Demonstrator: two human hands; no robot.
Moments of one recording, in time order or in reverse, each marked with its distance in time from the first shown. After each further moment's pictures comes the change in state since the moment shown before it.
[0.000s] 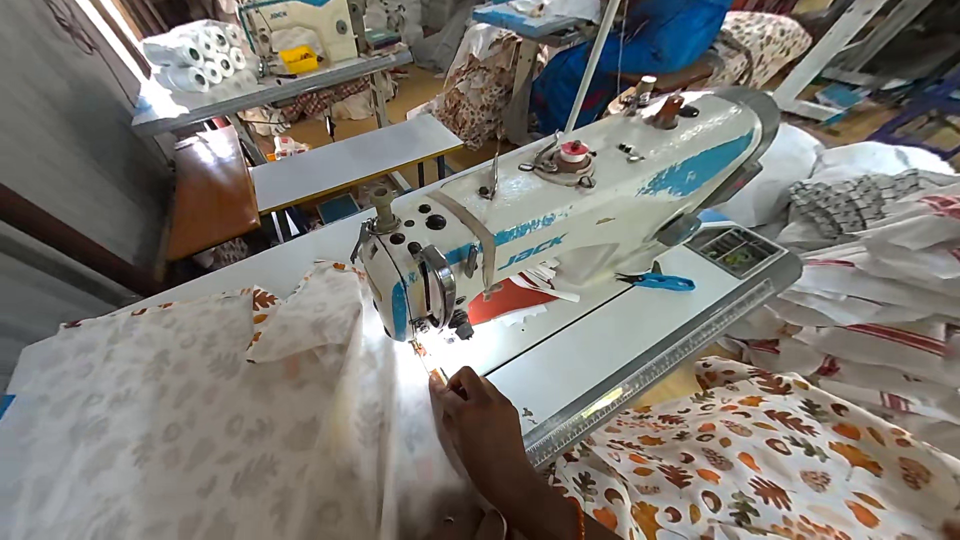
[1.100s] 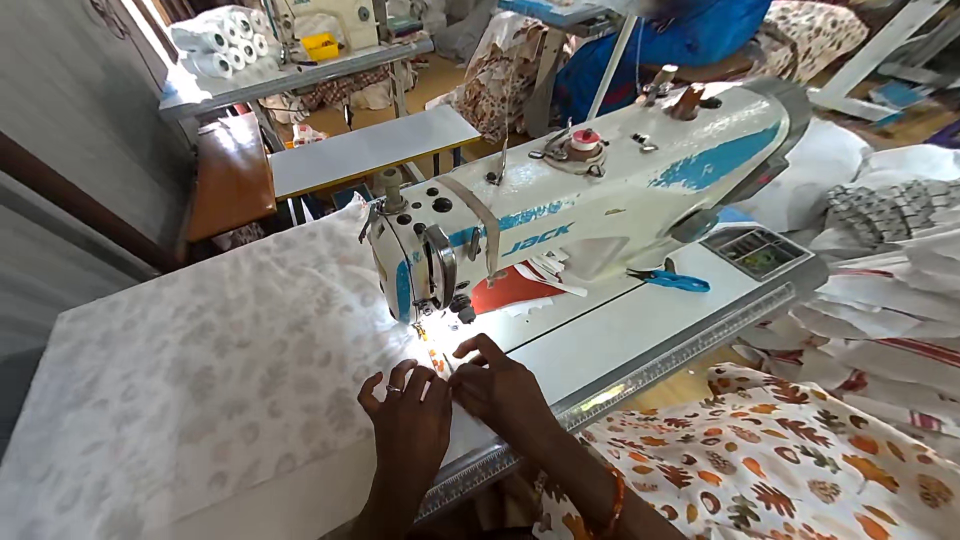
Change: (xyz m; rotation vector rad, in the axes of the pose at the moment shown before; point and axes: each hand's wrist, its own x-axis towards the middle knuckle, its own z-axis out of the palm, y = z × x) left_hand 0.092 -0.076 0.019 0.294 0.849 0.085; right_hand 0.014 0.052 -0.017 0.334 -0.182 -0.184
